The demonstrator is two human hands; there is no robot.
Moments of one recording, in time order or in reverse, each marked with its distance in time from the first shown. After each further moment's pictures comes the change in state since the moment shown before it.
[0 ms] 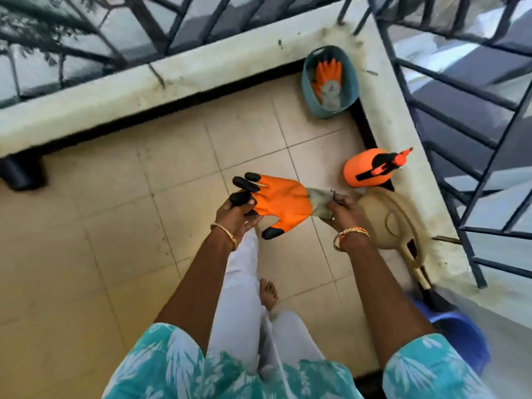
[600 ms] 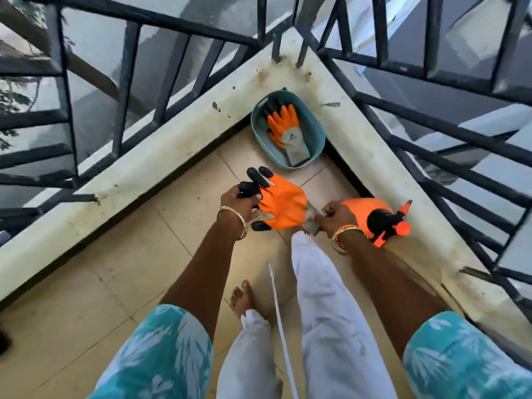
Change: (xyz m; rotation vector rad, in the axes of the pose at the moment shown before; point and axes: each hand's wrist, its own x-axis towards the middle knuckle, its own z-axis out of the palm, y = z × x) left_hand 0.261 0.136 0.230 0.494 -0.041 -0.018; right_hand 0.245 -0.128 0.048 -0.716 0.097 0.008
